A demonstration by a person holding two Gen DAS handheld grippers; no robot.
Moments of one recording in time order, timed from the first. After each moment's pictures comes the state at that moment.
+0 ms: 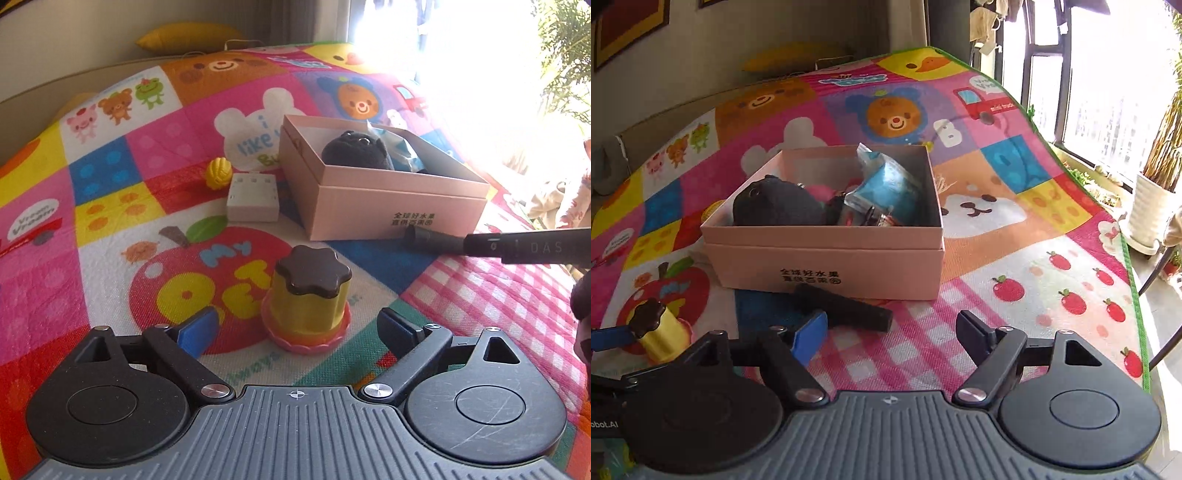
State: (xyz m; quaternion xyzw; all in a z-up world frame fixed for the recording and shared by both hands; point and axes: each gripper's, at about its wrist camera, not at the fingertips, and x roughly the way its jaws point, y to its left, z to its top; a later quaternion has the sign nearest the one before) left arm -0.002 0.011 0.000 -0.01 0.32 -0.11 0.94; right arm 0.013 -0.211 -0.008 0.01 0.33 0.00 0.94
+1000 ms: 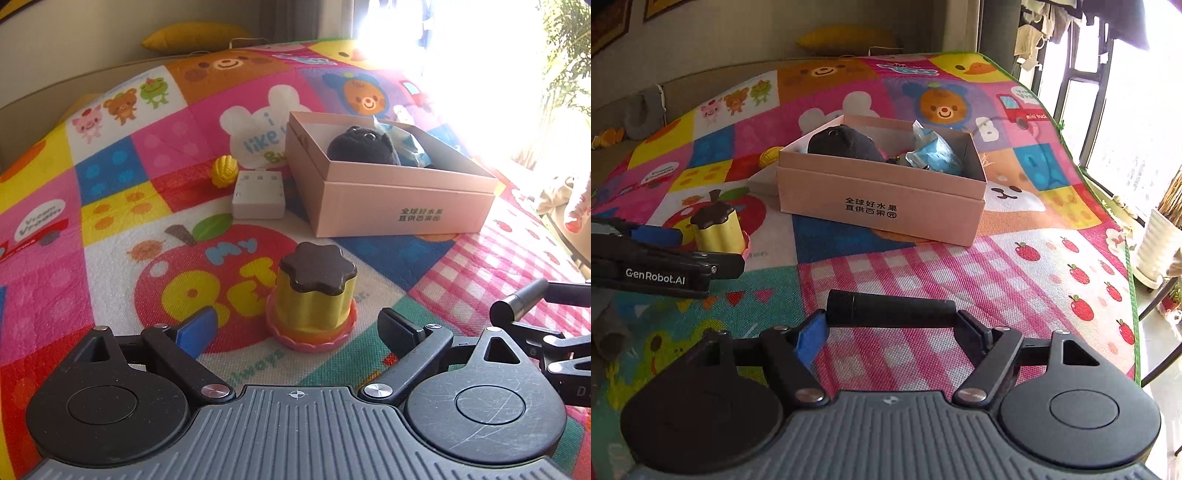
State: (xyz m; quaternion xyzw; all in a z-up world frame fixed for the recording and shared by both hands) left arm -0.001 0.007 -0.001 0.00 0.33 -0.09 0.94; right arm -0.056 -0.185 -0.020 -0.06 0.32 0.04 0.94
